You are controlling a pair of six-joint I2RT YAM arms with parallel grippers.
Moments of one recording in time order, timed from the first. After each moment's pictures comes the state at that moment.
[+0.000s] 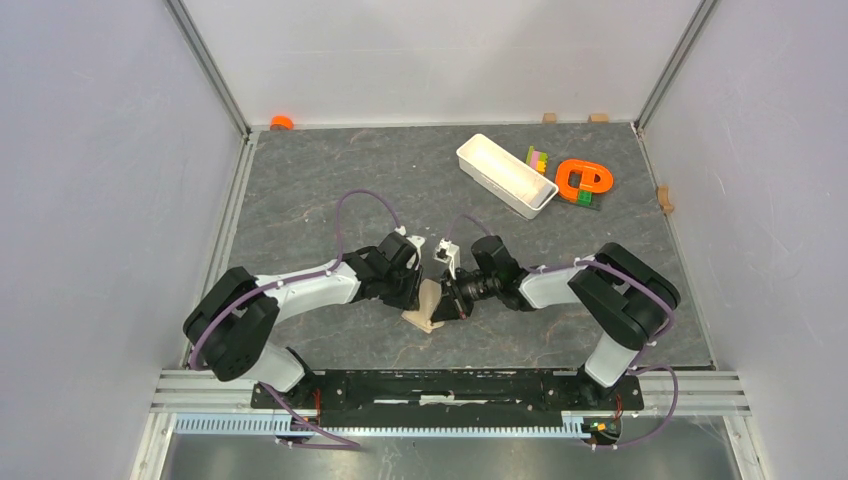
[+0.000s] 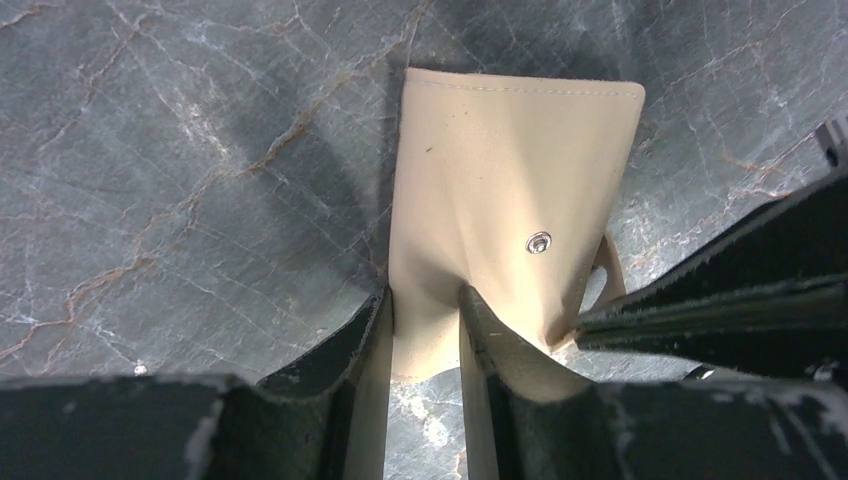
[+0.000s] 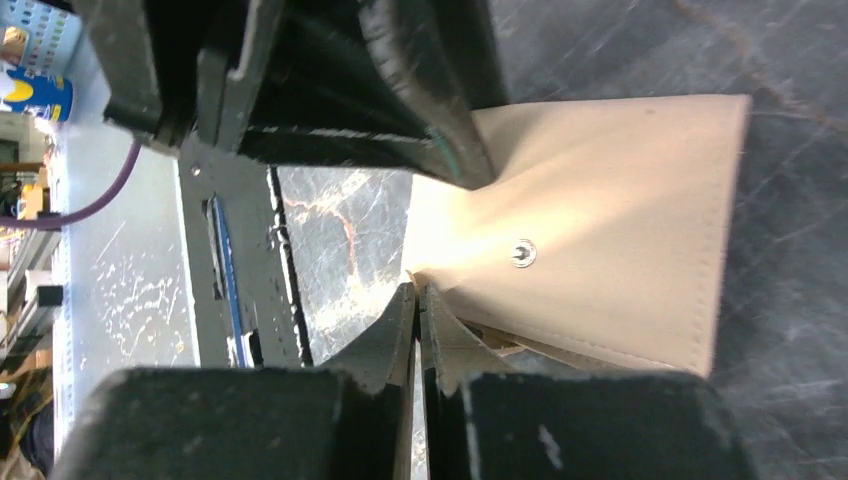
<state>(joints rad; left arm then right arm) -0.78 1.49 0.74 -0.32 0.08 -0.43 0.74 1.71 0.60 0.43 -0.77 0.25</state>
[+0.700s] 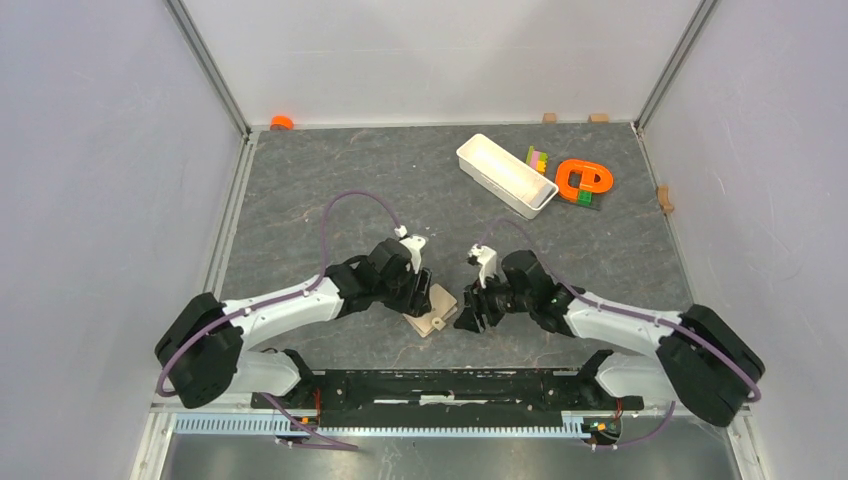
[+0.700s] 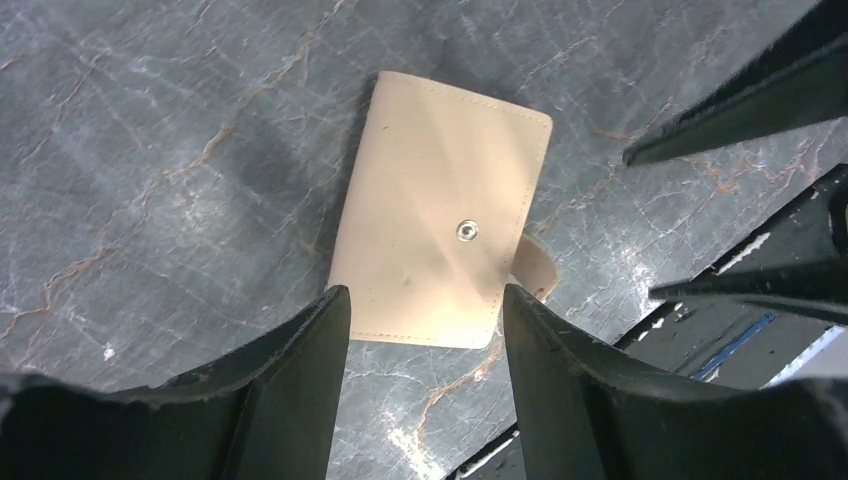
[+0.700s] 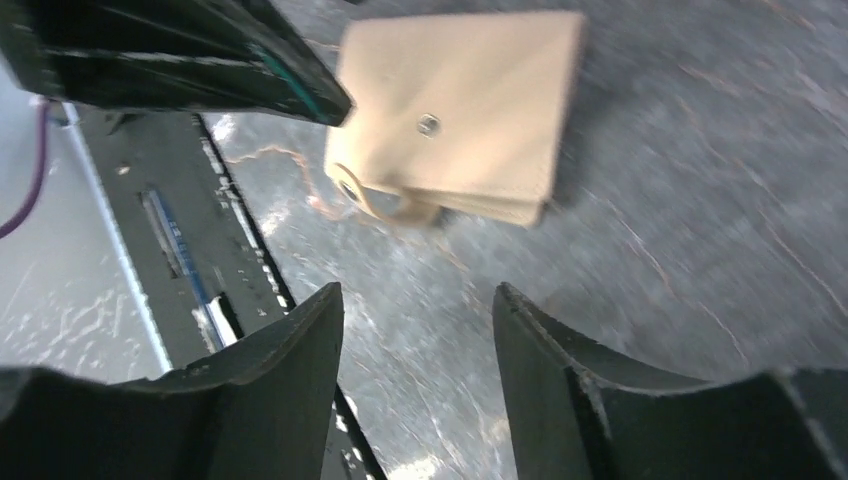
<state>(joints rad) -0.83 1.30 0.68 -0.27 0.08 -0.43 0.76 1.27 0.44 0.15 -0.52 0.23</state>
